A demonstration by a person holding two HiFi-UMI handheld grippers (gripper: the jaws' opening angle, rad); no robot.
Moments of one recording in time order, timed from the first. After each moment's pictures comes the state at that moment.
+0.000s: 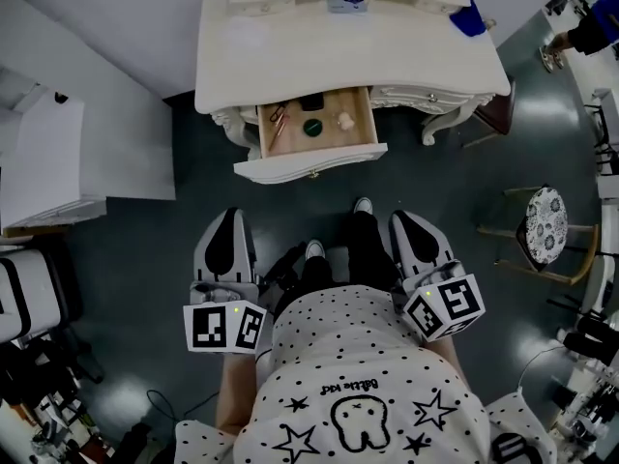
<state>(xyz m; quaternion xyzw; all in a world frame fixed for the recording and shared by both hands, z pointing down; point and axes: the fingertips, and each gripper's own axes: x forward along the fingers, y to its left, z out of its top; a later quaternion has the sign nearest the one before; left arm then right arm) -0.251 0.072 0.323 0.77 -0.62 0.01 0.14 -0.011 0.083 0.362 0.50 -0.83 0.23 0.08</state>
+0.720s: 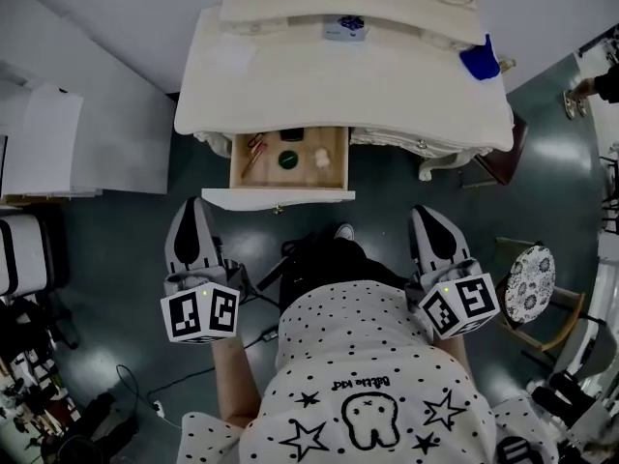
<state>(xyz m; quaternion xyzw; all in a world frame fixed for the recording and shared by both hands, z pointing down) -0.207 -0.029 0.321 0.66 -0.74 -0.01 0.11 0.122 -0.063 0.362 0.45 -0.86 0.22 0.09</state>
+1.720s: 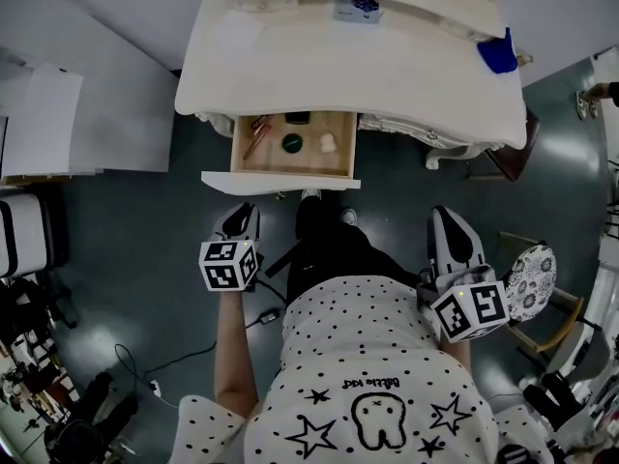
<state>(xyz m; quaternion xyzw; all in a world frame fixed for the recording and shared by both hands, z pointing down) -0.173 0.001 0.555 0.69 -0.60 0.23 0.34 0.145 -0.065 0.375 0.47 -0.85 0.22 0.10</state>
